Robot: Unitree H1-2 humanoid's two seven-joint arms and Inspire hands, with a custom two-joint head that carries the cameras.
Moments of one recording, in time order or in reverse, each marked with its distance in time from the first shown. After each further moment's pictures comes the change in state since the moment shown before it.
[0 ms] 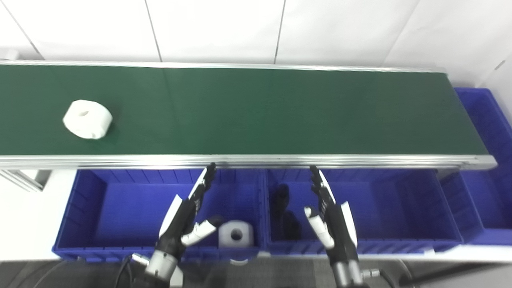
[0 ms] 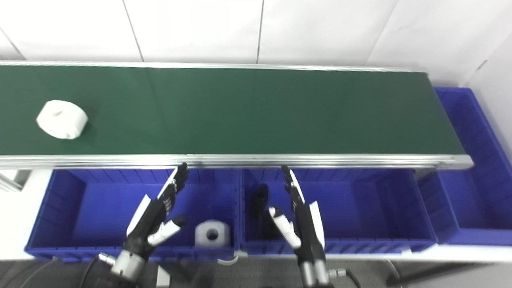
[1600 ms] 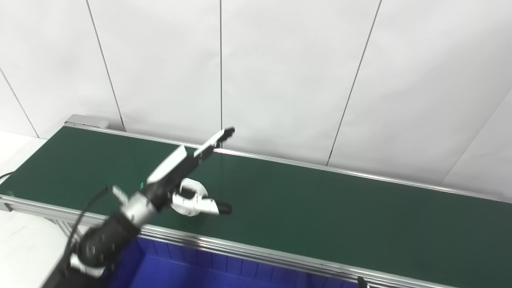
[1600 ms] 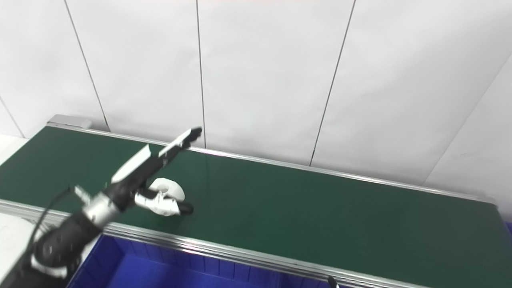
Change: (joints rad) left arm -0.566 0.420 0.123 -0.264 0.040 0.298 -0.156; right arm -0.051 -0.017 0.030 0.047 0.069 -0.004 -0.061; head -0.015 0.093
